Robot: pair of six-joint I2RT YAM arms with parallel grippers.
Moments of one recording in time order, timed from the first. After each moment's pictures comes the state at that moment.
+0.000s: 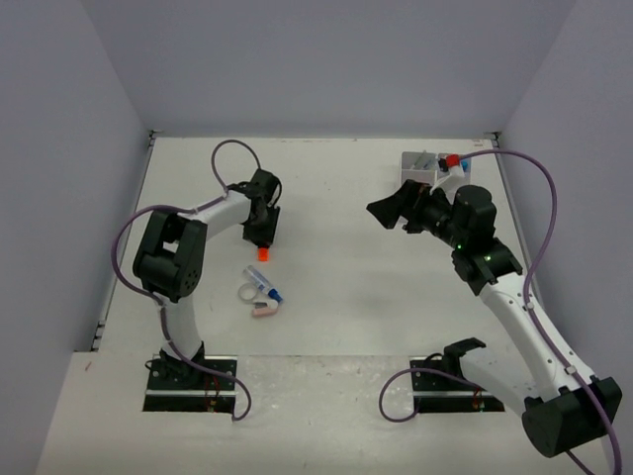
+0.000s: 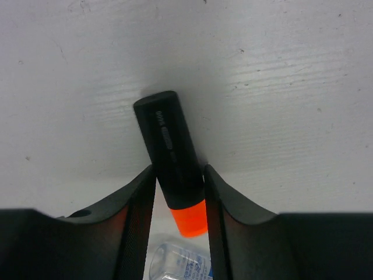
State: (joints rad) left arm -0.39 1.92 1.28 -0.62 -0.08 -0.23; right arm 0.31 0.96 0.89 -0.19 -0.34 0.58
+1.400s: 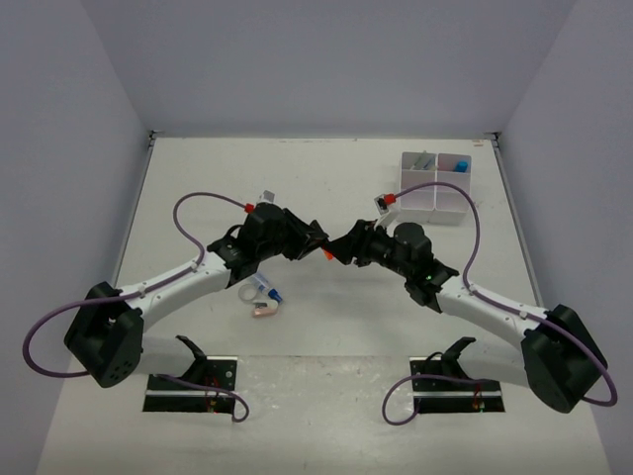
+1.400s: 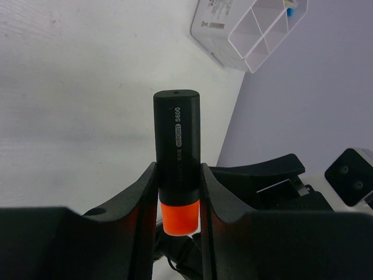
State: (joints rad) left arm -0.69 1.33 0.81 -0.04 0.05 -1.39; right arm 0.66 1.18 0.55 0.40 -0.23 0.74
